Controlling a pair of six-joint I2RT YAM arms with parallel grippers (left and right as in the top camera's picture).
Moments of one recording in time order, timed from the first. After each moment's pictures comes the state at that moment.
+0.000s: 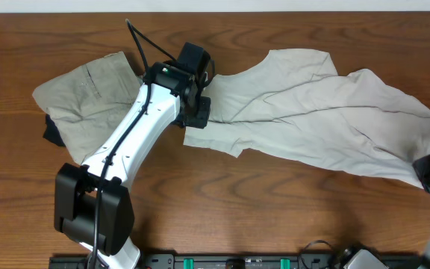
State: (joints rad) left arm -0.41 1.80 1.51 -1.10 0.02 -0.22; right arm -0.72 1.27 0.90 -0.80 0.06 0.51
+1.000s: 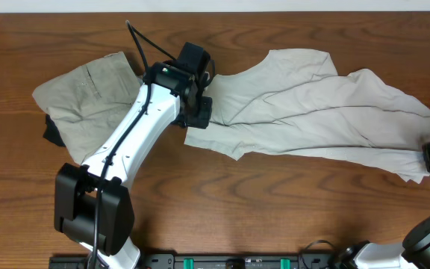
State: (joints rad) left arm -0.41 1.80 1.51 -1.09 0.07 -0.22; right arm -0.81 1.64 0.94 -0.44 -0.18 0.59
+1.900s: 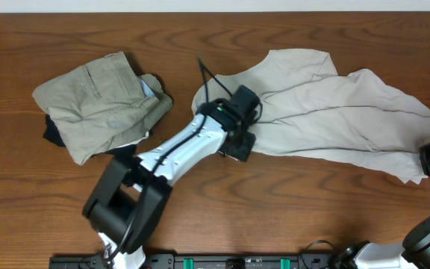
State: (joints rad) left arm -0.70 1.91 1.30 -0.73 0.15 -0.22; right arm -0.81 1.64 0.94 -0.50 -0.19 0.60
